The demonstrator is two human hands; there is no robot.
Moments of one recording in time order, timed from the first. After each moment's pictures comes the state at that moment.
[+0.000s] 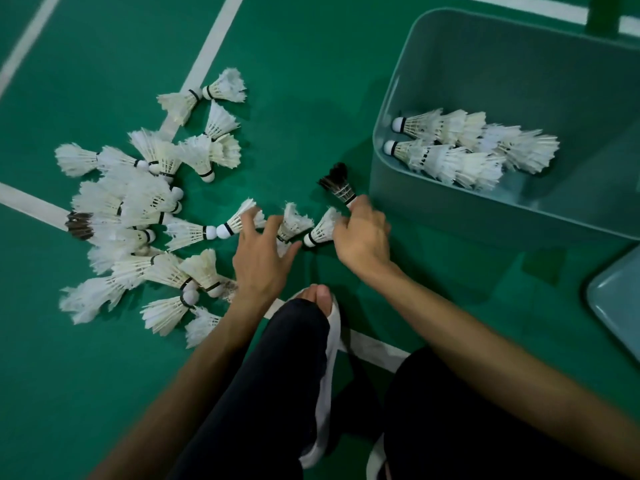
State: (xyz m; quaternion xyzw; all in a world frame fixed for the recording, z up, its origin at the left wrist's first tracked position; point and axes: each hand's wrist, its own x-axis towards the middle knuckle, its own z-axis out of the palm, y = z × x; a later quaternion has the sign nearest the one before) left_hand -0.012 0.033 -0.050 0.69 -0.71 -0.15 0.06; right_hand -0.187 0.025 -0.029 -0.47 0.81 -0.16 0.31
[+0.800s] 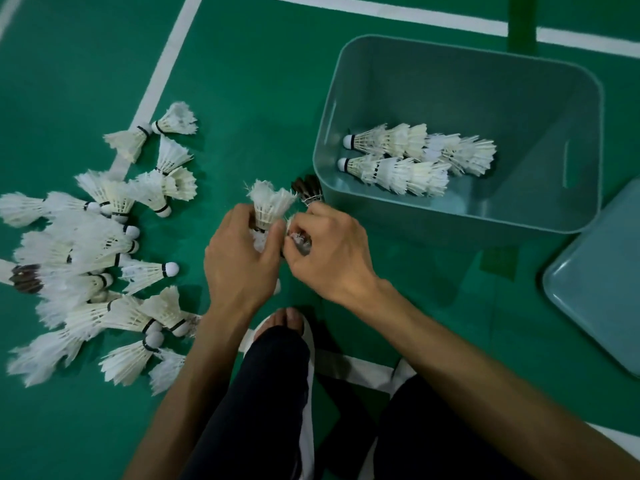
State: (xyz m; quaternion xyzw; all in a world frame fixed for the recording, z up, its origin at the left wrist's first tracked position) left_hand -0.068 0.017 0.026 0.64 -0.71 -0.18 0.22; right_hand -0.209 0.041 0.033 -0.64 0.68 -0.30 0.19
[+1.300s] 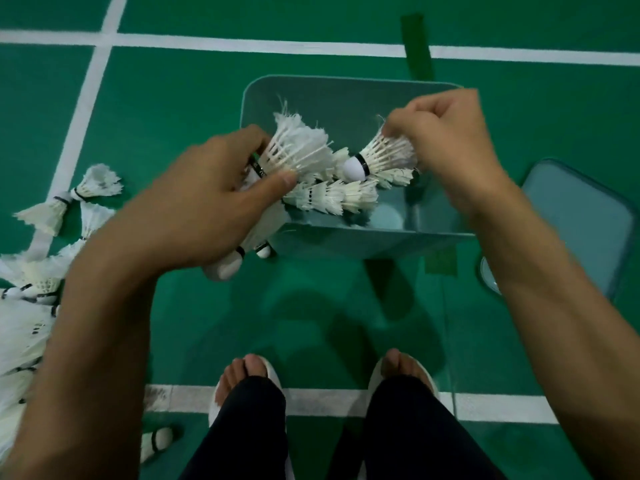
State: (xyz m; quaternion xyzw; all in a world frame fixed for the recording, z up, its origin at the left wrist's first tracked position) left_hand -0.164 -0.055 0.187 0.39 -0.84 -0.37 0.03; right_hand -0.409 0.012 0.133 -0.36 0.78 -0.44 0.26
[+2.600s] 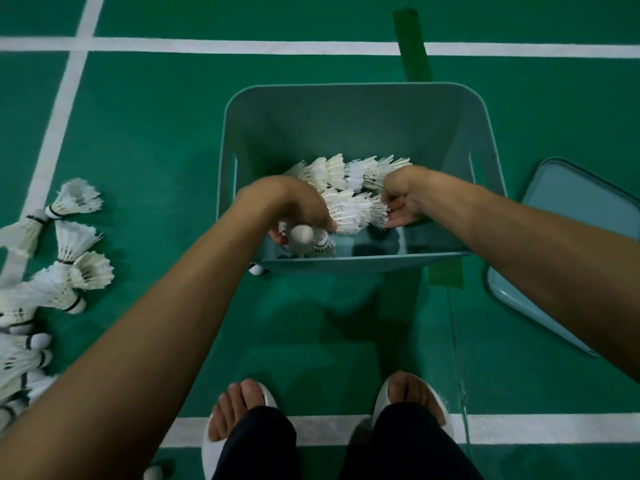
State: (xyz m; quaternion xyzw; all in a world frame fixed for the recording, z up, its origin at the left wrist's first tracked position) left_hand -0.277 -0.114 0.055 0.42 -0.73 -0.40 -0.36; right_hand -0.445 -0.040 0.009 -0.02 0.83 -0.19 0.52
